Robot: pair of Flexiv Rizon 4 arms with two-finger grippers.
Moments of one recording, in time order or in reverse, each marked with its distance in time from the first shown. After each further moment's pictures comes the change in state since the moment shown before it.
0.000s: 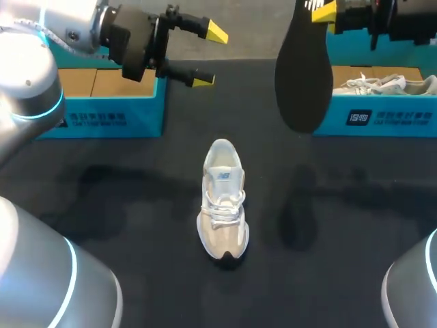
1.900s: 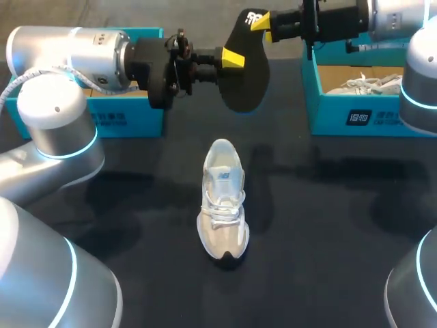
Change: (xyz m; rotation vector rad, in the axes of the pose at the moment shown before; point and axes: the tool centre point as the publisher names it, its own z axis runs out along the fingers) left arm -0.009 -0.013 0.040 -0.031 -0.272 0.114; right arm -0.052 0.042 0.103 0.056 -0.057 0.335
